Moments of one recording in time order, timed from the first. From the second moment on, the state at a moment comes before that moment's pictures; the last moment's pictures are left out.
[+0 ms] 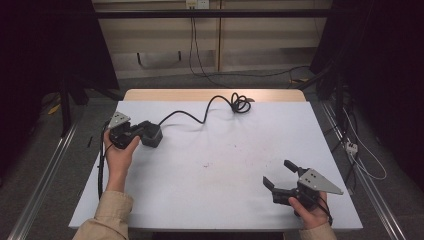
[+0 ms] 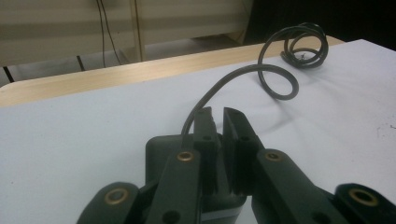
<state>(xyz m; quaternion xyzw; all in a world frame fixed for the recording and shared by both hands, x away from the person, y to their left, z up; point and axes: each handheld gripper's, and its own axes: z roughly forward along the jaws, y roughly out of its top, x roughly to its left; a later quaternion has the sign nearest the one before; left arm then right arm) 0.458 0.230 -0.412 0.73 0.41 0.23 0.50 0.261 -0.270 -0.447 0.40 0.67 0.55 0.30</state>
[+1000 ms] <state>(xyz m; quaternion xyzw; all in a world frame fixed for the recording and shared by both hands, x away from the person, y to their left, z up) 0.460 0.233 -0.421 0.74 0.43 0.23 0.46 0.261 -0.271 -0.447 0.40 0.67 0.55 0.30</state>
